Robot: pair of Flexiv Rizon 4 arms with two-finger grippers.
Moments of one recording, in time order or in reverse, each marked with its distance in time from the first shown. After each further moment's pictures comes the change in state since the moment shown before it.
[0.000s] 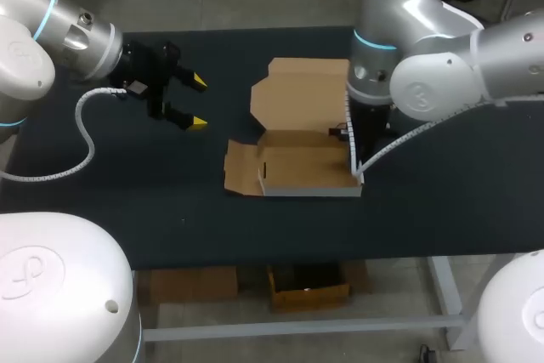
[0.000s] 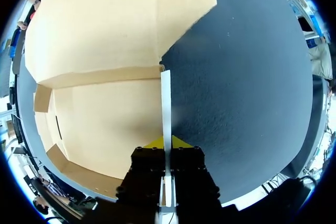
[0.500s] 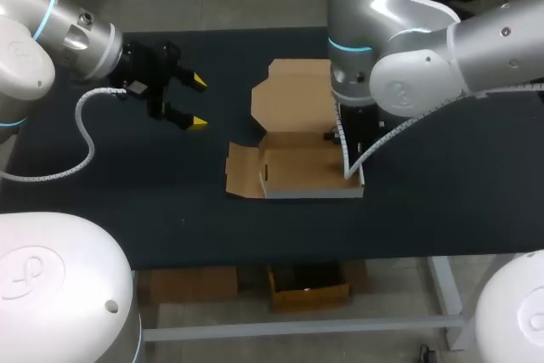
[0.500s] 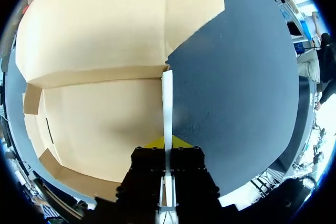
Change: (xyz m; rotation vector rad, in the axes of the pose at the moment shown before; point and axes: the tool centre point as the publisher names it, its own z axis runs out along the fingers) left arm 0.000 0.000 0.000 0.000 0.000 0.000; right arm -0.004 -0.004 -0.003 -0.001 -0.149 0.010
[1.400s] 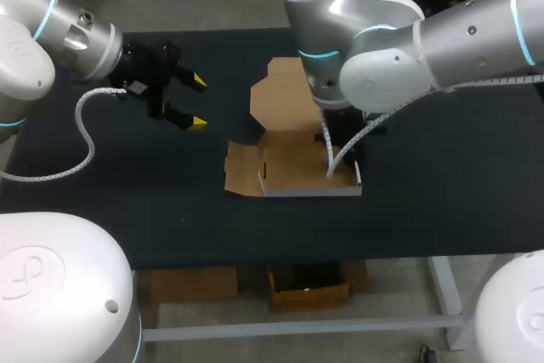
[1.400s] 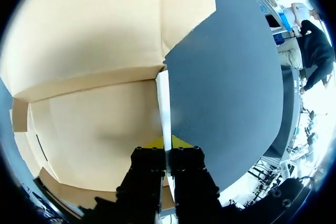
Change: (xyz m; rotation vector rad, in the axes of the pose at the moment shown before) left arm 0.000 0.000 0.000 0.000 0.000 0.000; right arm 0.006 0.005 -0.001 -0.023 -0.135 0.094
